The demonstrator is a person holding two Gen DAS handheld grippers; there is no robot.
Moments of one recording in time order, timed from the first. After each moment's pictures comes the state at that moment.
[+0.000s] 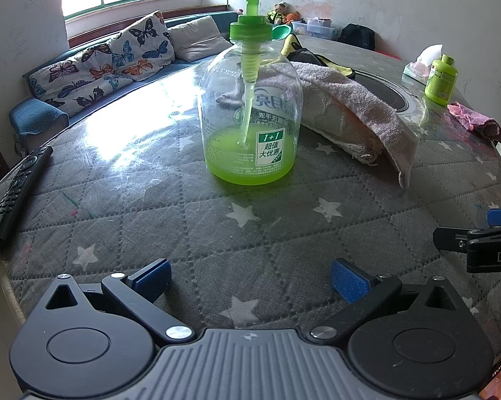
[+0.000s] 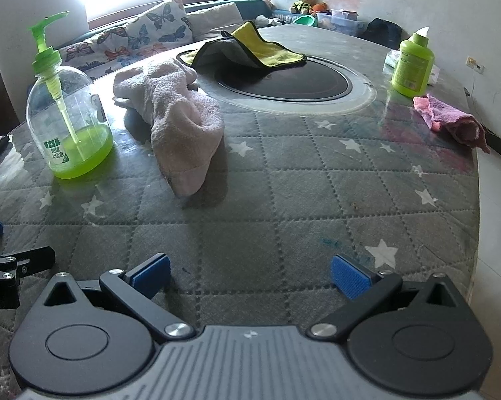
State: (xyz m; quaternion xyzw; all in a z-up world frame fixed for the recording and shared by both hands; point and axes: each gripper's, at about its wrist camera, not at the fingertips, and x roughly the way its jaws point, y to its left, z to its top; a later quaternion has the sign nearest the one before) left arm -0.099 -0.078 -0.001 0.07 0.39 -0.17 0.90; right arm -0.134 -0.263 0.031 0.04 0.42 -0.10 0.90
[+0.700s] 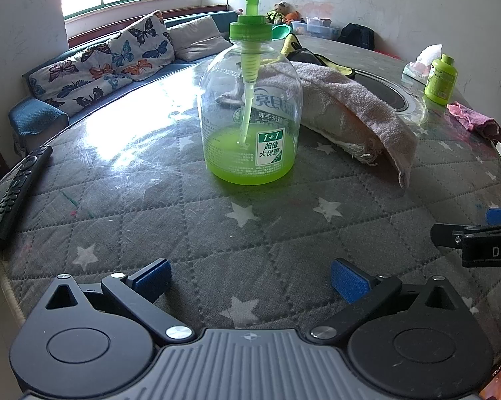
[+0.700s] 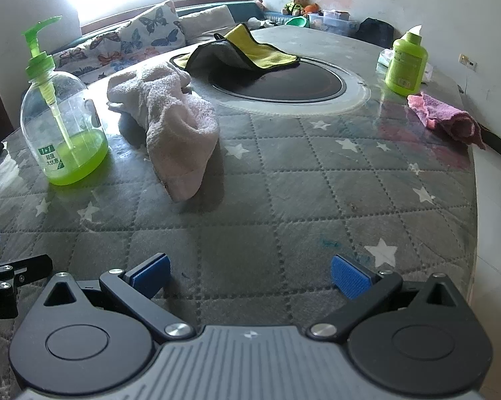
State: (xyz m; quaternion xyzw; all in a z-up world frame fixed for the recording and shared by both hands) left arm -0.098 -0.079 0.000 0.07 0.39 -0.17 0.90; right arm -0.135 -0.262 0.031 0.05 0.41 -0.11 0.90
